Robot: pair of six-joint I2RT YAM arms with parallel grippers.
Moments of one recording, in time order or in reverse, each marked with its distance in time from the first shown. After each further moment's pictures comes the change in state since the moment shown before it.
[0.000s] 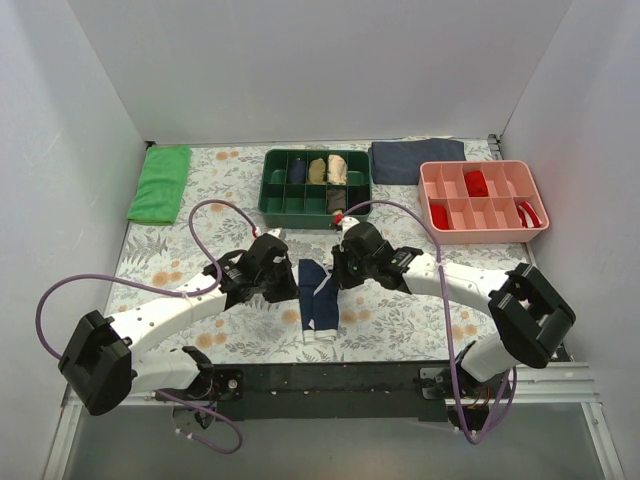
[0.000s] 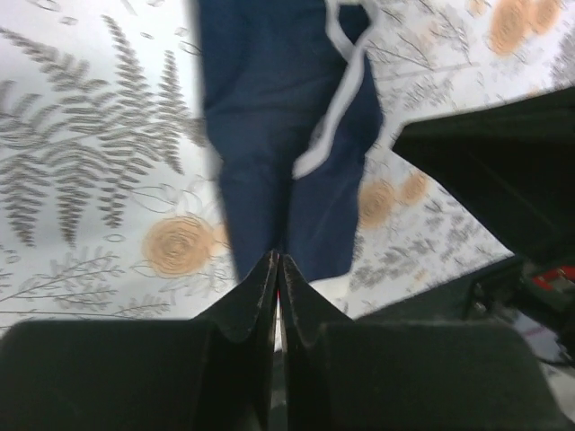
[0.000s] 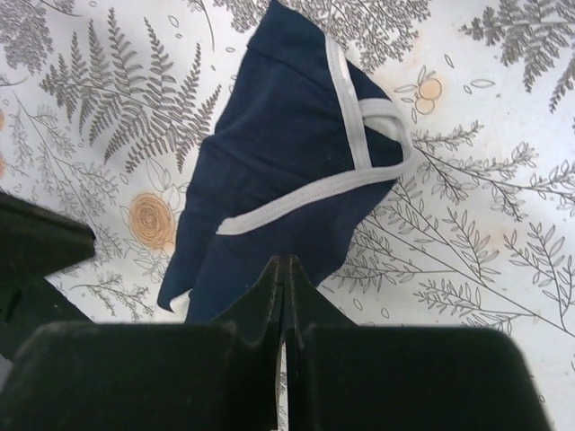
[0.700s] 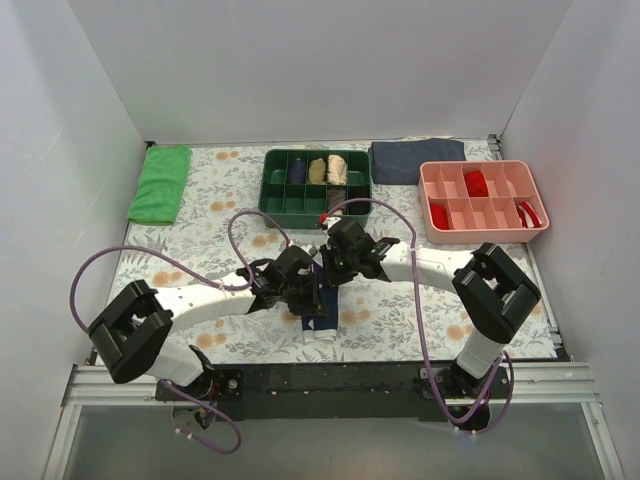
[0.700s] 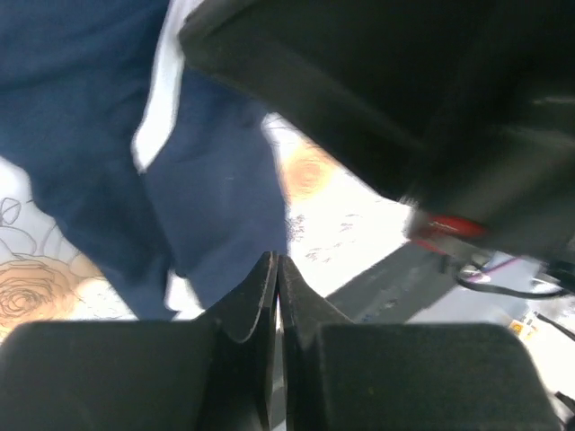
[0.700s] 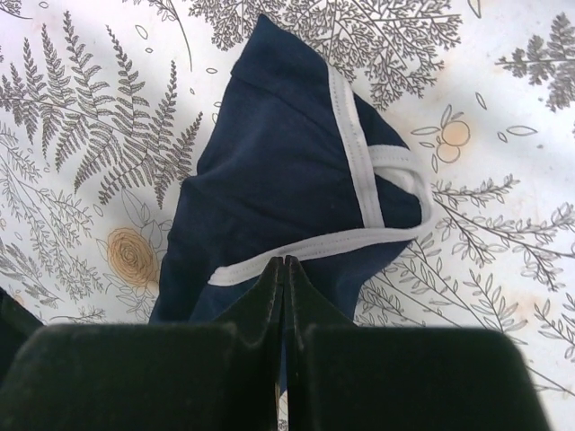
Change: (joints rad) left arm -0.113 0.194 -0.030 0.266 0.208 -0.014; right arm 0.000 0.205 0.147 -0.038 -0.026 -0.012
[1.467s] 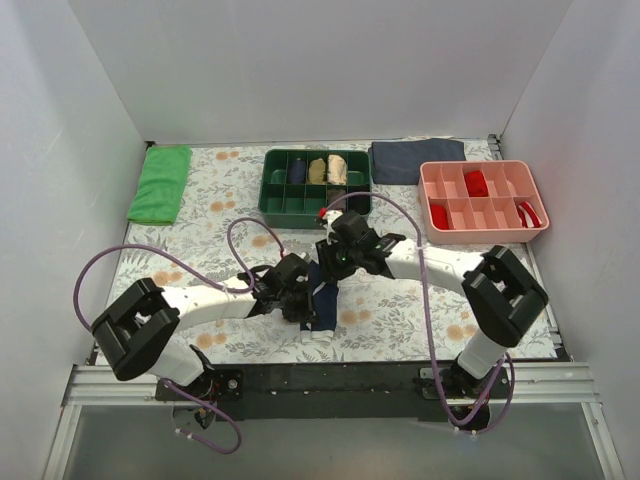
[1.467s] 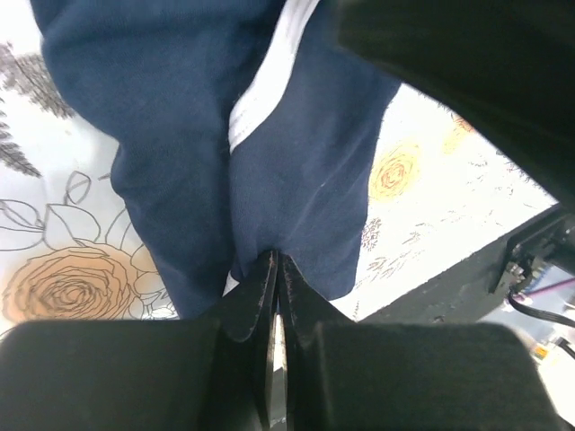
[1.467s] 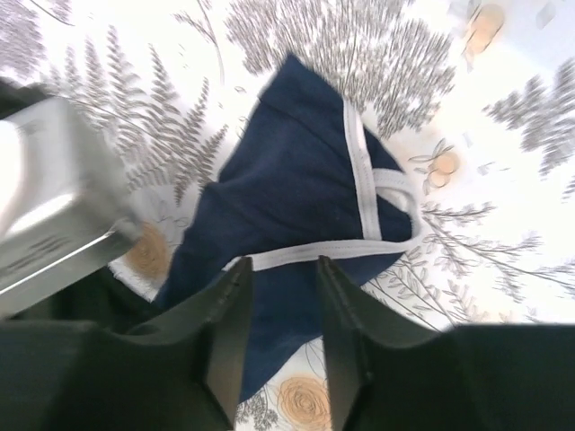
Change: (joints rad) left arm -0.006 0.043 -0.089 0.033 -0.051 -0.036; right arm -0.020 0.000 0.021 -0.008 -0.040 -0.078
